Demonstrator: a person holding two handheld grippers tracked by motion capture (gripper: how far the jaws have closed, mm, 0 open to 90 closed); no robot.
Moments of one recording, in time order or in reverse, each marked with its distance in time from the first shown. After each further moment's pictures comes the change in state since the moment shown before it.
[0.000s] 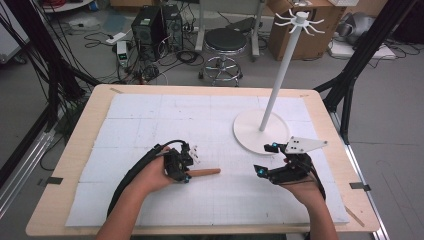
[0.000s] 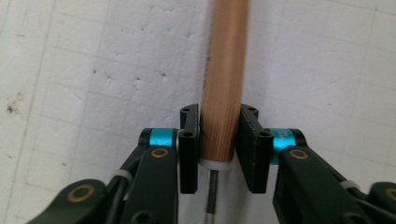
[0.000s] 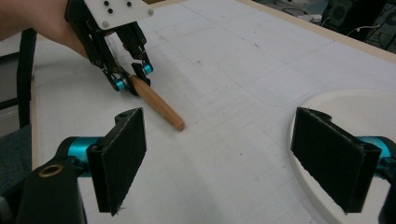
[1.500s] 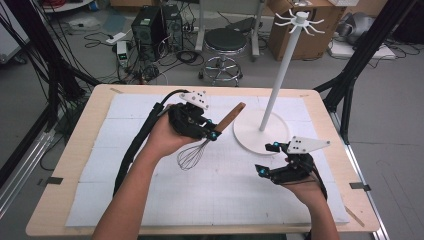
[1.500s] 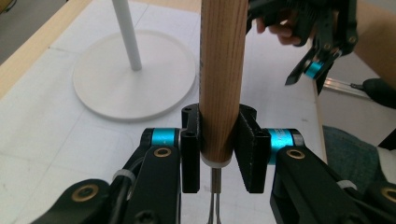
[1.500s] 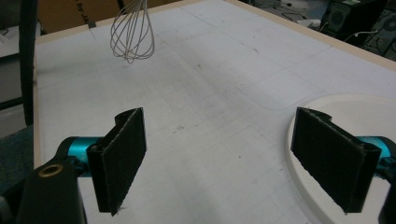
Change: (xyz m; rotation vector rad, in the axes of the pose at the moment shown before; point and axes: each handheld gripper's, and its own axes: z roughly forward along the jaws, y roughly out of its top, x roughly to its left) left arm 0.030 0.078 -0.121 -0.568 -0.100 -0.024; right arm 0.001 0.002 -0.004 -0.011 0.000 -0.009
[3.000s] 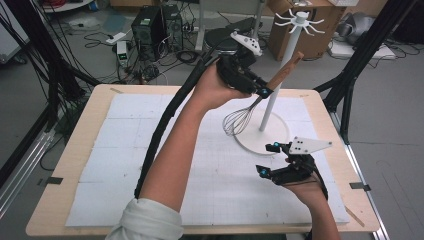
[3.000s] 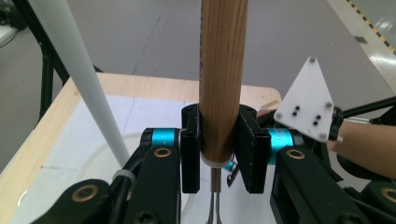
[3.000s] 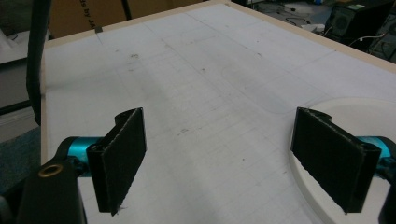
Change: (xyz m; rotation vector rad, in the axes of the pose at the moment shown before) left arm 0.025 0.145 0.027 -0.103 -0.122 0.077; right arm 0.000 -0.002 -0.002 -0.023 0.020 0.003
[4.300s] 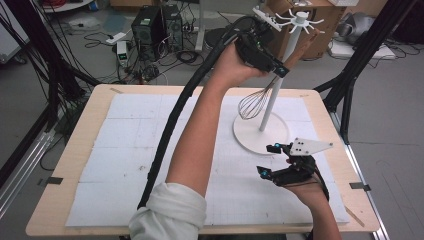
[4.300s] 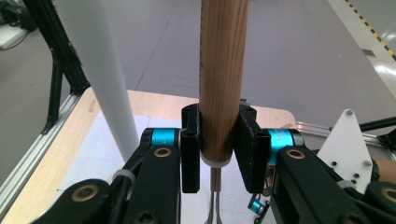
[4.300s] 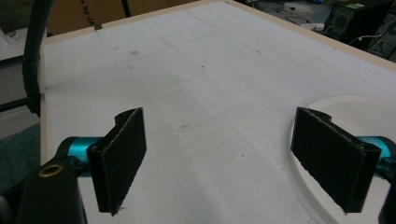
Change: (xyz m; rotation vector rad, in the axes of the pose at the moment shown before) left arm 0.034 0.039 0.017 -0.002 0.023 -0.038; right arm 0.001 -0.002 -0.002 0.005 -0.003 -0.007
